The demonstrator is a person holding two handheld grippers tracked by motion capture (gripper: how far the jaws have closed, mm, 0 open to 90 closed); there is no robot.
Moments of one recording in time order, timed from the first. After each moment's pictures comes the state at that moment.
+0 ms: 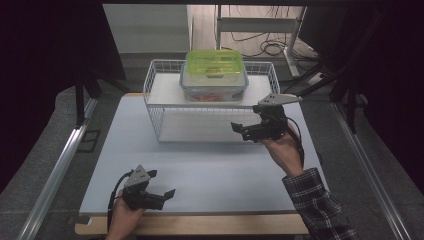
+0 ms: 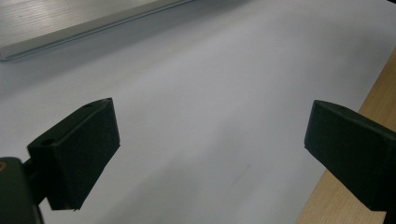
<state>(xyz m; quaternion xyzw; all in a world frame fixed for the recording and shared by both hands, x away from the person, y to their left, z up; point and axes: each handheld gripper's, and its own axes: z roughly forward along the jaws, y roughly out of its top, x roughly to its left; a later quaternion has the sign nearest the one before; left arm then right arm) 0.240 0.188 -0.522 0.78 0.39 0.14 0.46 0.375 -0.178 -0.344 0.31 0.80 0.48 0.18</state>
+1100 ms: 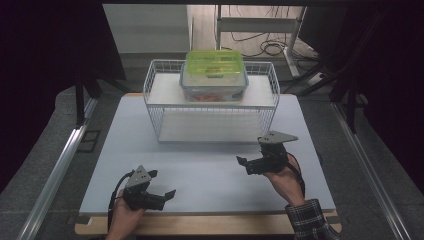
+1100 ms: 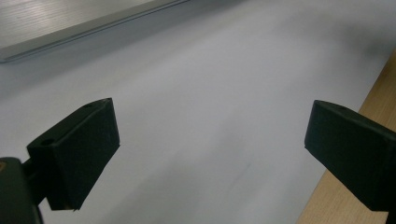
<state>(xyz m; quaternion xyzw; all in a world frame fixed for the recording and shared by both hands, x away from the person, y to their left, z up) 0.240 0.186 -0.522 0.79 0.38 0.14 0.46 0.339 -0.202 -0.433 0.32 0.82 0.44 0.18</state>
